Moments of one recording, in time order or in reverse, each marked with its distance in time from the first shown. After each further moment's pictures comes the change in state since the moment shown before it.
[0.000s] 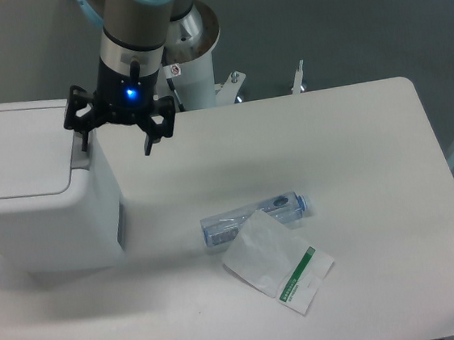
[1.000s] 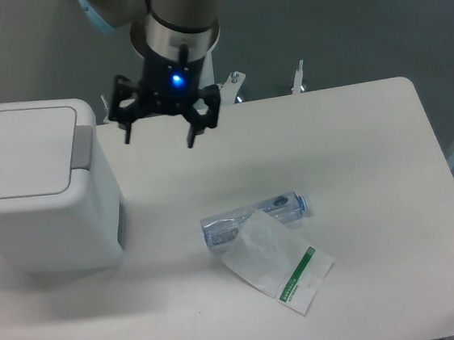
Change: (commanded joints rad) arm 0.042 -0.015 0.069 -0.022 -0.006 0.038
